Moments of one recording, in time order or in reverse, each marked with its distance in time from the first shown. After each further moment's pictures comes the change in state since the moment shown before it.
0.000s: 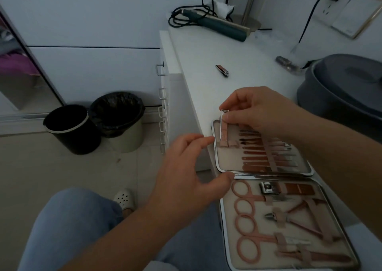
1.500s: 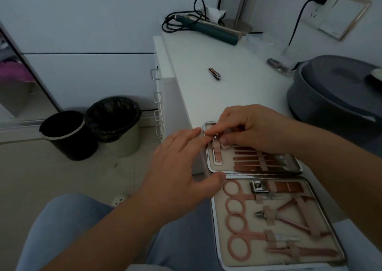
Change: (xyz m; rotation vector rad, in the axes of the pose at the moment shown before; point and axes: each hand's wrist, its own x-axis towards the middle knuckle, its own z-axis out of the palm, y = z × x) left_hand 0.012 0.001 -0.008 0.218 -0.086 0.136; right_hand -0.014 0.015 -0.003 -0.181 -0.207 -0.279
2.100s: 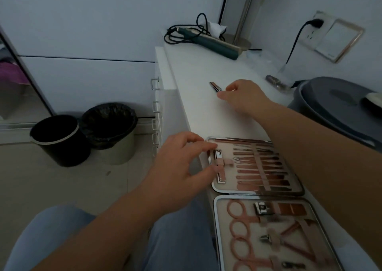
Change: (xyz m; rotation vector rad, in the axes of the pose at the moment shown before) left_hand 0.027 -0.016 -0.007 -0.179 -0.026 0.007; right_hand 0.101 0.053 -0.030 -0.051 0.467 0.509
